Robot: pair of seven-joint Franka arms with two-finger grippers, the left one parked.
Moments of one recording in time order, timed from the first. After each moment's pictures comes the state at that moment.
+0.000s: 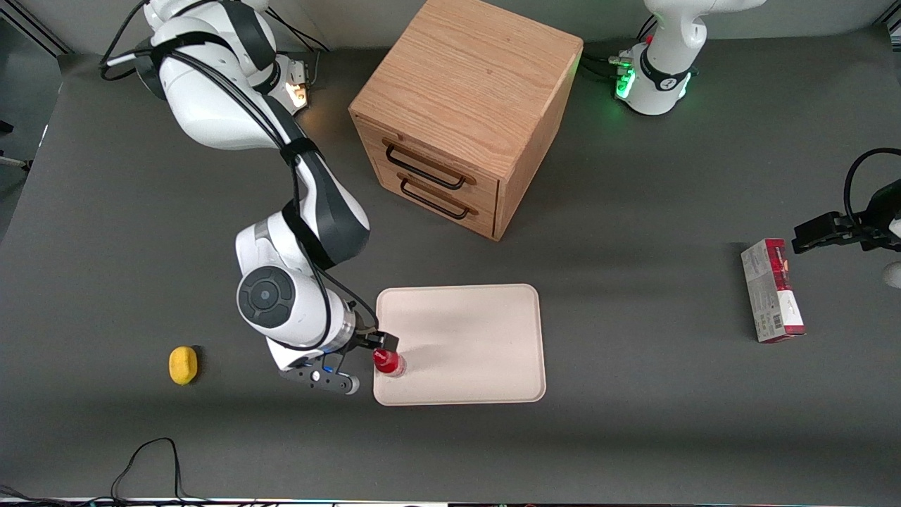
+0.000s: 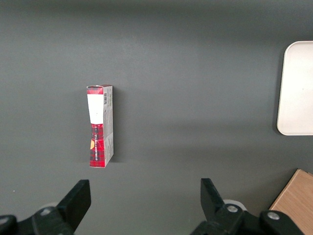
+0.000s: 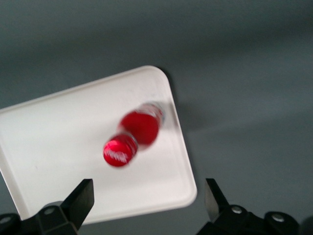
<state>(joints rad) 0.42 0.88 0.01 -0.88 0.08 1.76 0.66</state>
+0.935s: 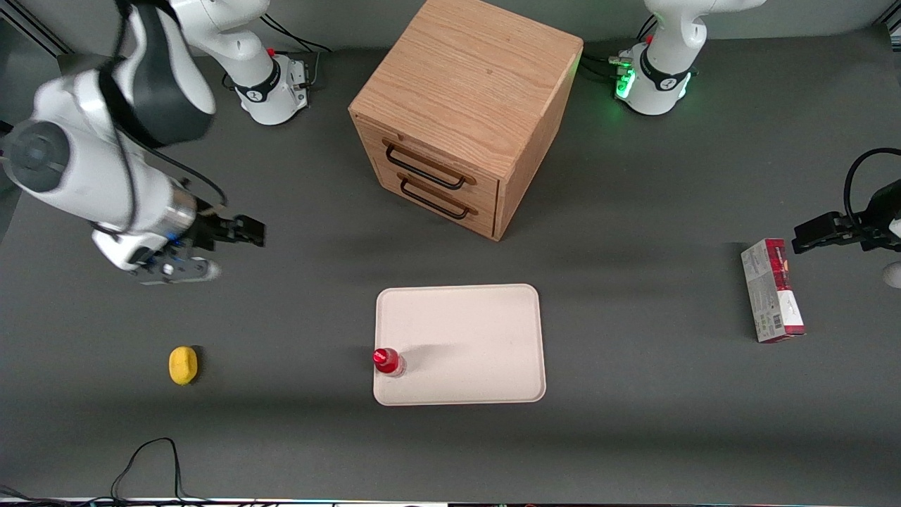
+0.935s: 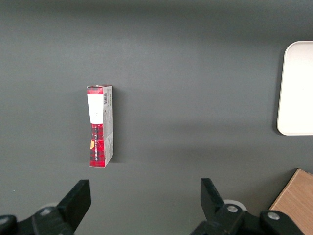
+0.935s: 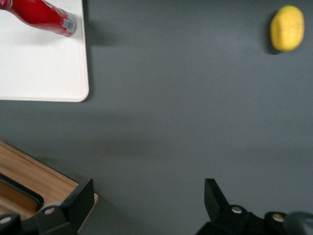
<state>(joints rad) 0.32 0.09 -0.15 -1.74 0.08 1.72 0.13</state>
